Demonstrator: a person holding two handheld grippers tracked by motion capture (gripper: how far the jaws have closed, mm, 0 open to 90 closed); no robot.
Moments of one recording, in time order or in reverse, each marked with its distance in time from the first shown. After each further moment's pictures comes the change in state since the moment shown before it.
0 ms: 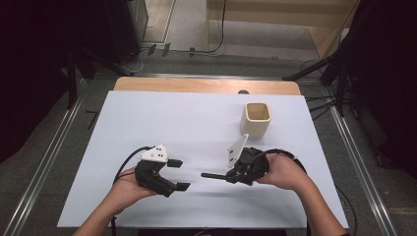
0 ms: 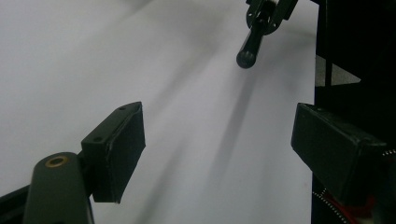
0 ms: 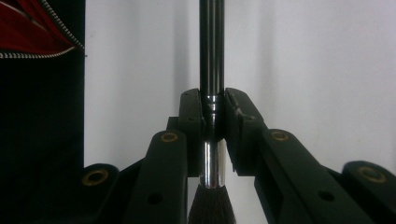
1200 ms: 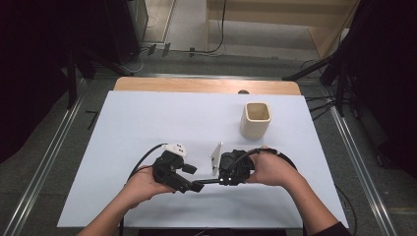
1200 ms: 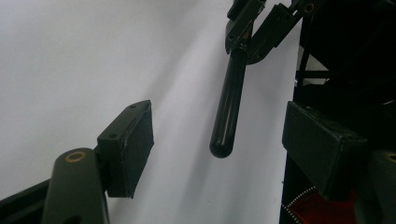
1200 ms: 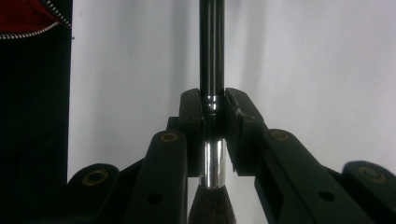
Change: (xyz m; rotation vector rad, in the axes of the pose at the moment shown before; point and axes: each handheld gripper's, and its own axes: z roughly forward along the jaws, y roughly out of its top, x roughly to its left) left arm 0.002 0.023 0.035 0.142 -0.118 -0.137; right arm 0.006 0.038 0.016 0.170 -0.034 -0.141
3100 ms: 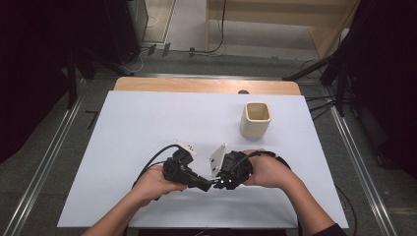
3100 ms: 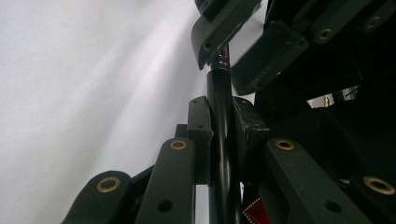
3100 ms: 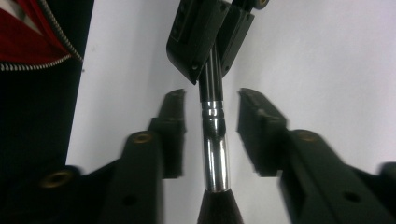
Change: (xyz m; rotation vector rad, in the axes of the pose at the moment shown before) left arm 0.013 0.008 0.024 0.084 -0.197 -0.119; right arm 0.003 -0.002 0.003 -0.179 -0.024 -0.063
